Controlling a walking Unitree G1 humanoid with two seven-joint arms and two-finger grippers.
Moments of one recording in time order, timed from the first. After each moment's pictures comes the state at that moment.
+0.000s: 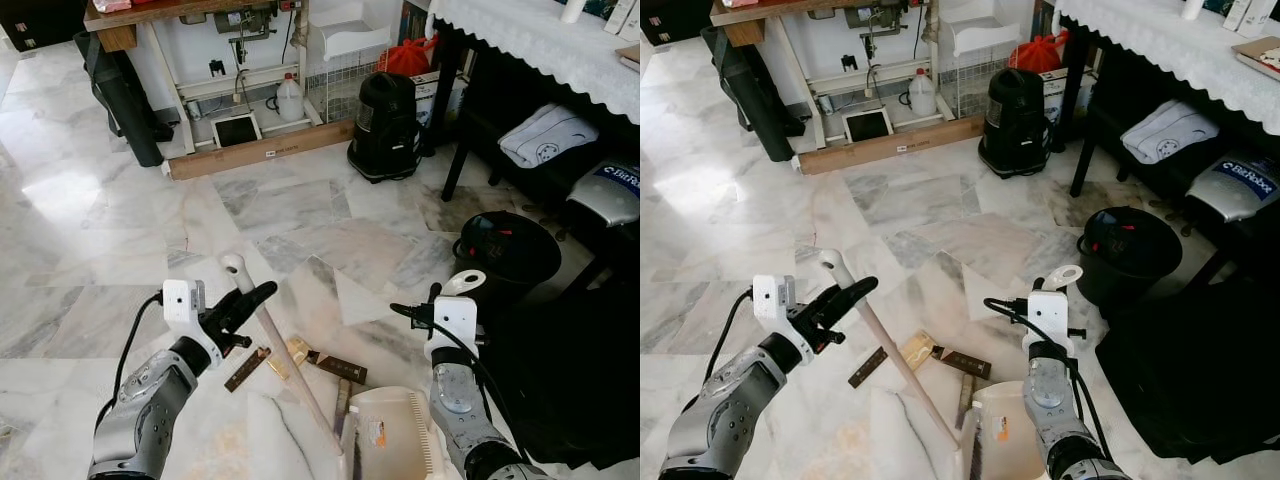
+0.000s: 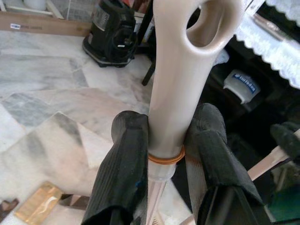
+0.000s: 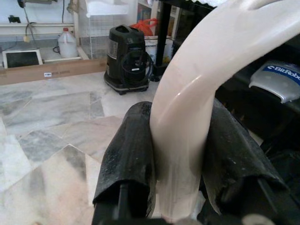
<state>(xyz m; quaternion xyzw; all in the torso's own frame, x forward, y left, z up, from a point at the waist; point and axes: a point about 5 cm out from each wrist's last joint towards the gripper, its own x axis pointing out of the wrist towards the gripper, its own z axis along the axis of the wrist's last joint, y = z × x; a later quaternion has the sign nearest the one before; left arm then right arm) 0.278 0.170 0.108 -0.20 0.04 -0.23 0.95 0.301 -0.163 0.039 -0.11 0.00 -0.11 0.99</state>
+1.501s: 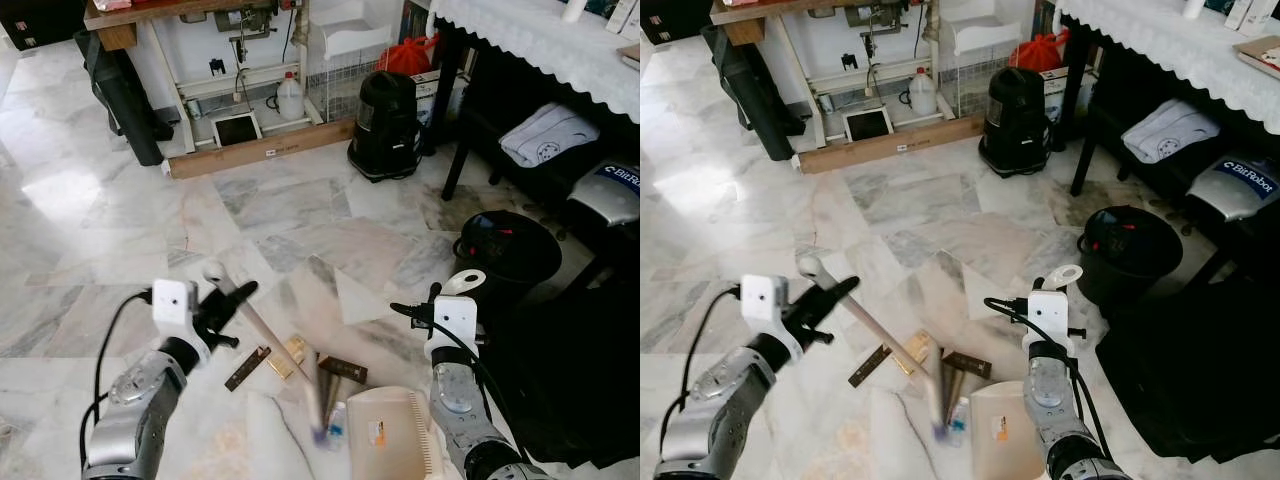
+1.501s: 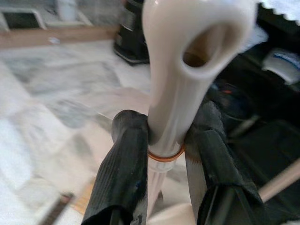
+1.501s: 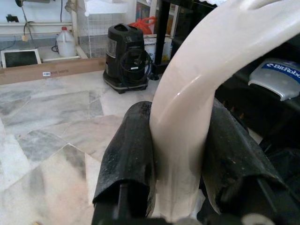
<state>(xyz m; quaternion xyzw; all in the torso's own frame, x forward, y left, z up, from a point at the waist) 0.276 0.177 0.100 -0.10 0.05 -0.20 0.97 0.301 -0.163 0.039 -0.11 0.00 -0.11 0.99</state>
